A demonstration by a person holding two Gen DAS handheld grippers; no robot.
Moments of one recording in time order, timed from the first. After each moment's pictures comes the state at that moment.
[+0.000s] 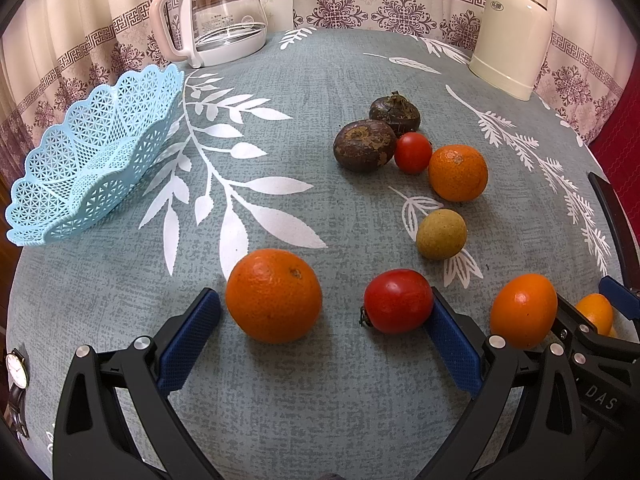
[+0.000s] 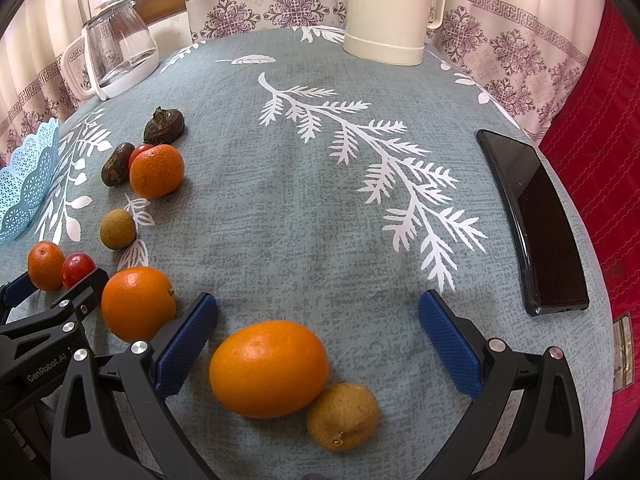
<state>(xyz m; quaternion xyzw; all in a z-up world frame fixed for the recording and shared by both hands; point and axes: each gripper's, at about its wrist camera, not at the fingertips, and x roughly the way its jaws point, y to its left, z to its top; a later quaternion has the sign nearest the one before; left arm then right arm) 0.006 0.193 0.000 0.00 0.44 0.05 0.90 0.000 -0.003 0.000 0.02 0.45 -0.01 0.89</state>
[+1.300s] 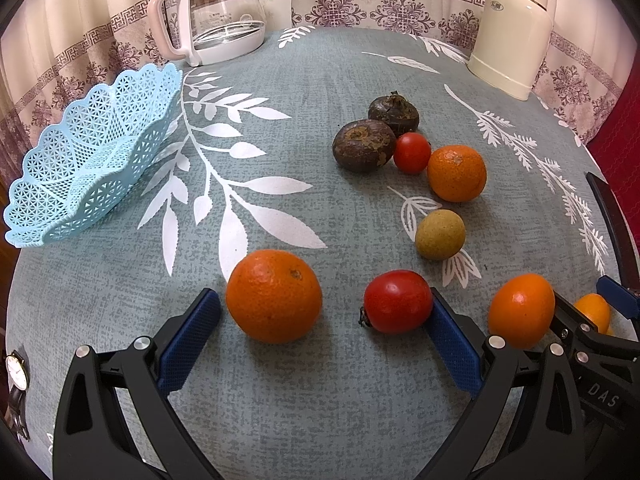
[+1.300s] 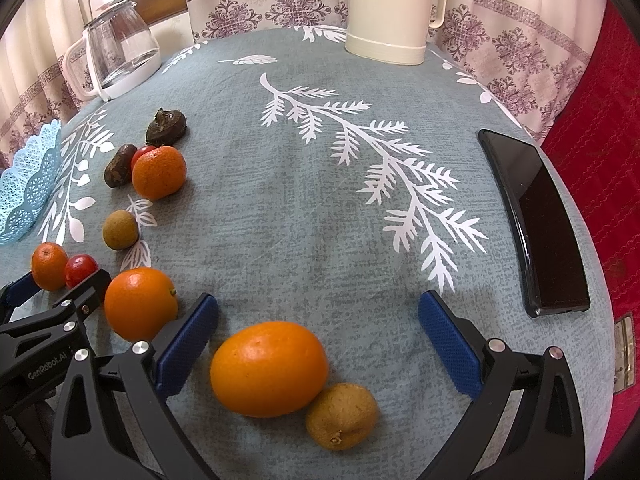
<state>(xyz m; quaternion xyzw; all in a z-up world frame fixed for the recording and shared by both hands) 0.008 0.197 -0.001 0.00 0.45 0.05 0.89 0.003 -0.002 0.002 0.02 0.45 0.00 0.89</state>
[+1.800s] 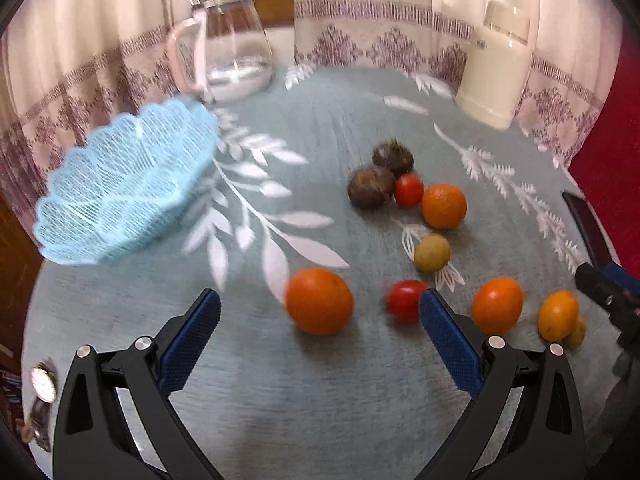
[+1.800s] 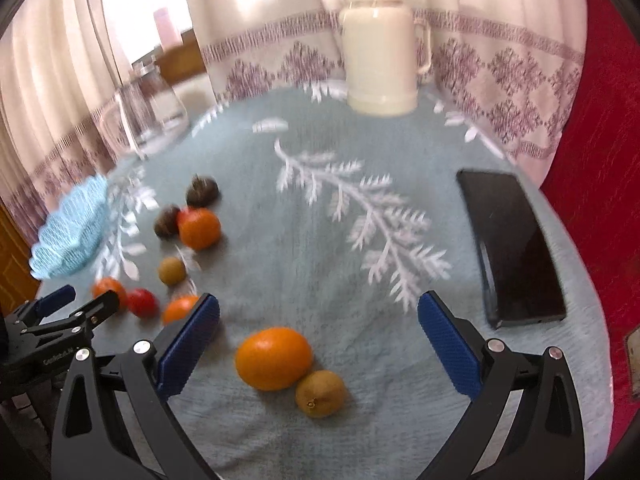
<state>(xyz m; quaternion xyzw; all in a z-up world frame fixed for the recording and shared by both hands) -0.026 0.220 0.042 0.00 0.38 0.03 0.92 -0.033 -0.036 0.048 0.09 0.36 0.04 0.93</state>
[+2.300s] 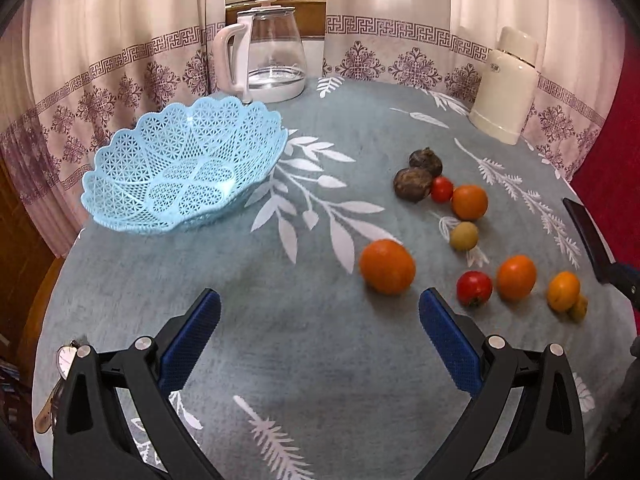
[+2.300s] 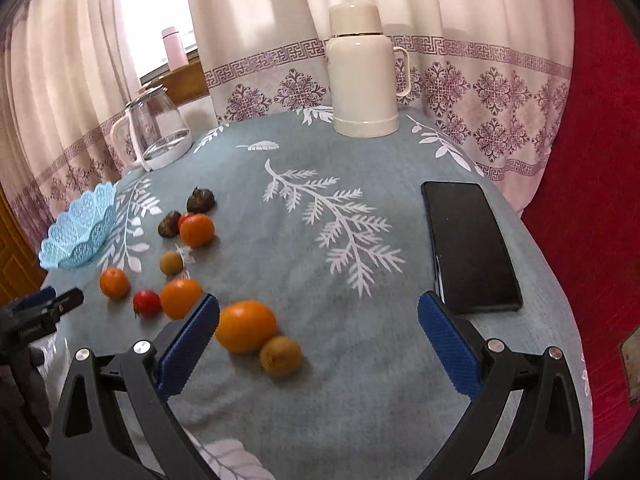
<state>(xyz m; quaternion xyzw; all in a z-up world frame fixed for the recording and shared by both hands) -0.064 0.264 0.045 -0.02 0.37 0.04 0.93 -0.073 -0.060 0.049 0.07 0.33 0.04 0.94</state>
